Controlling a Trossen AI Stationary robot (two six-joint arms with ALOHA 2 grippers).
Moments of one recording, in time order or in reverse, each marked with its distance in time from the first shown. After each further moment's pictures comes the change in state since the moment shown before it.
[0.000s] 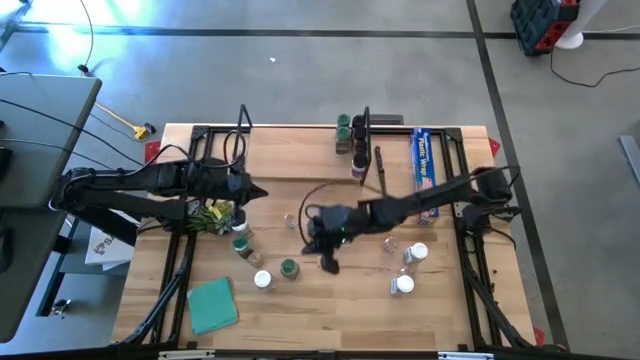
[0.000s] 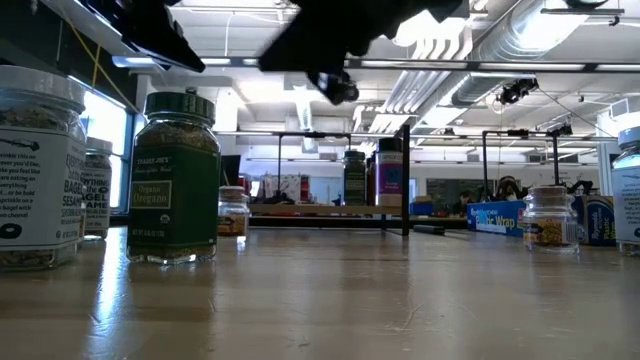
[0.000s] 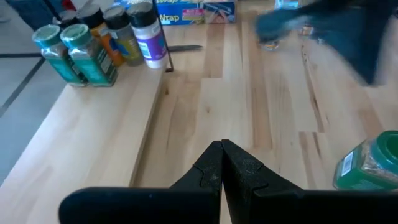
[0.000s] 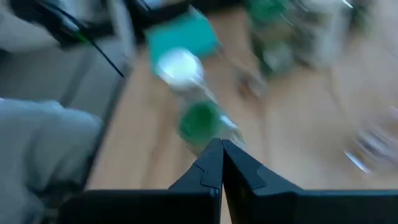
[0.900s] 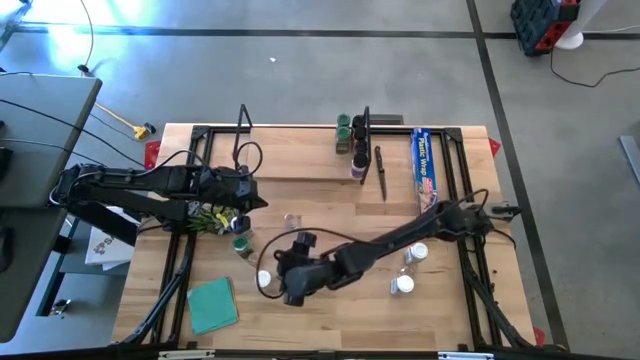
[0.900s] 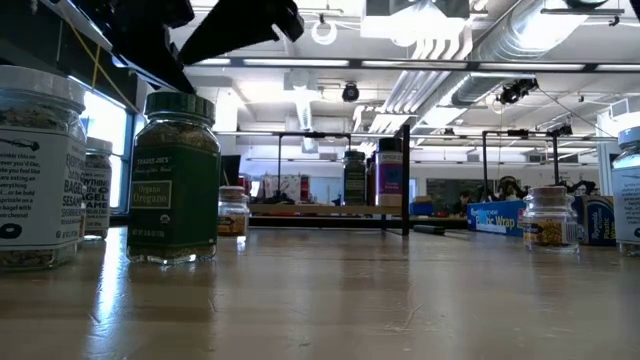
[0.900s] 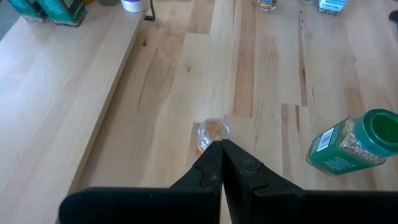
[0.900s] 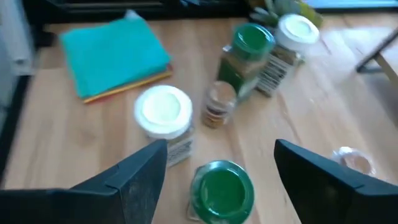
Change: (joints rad) left arm -0.051 0.083 0.000 -0.077 0.008 -0.181; right arm 0.221 0.420 0.730 -0.554 0.641 0.061
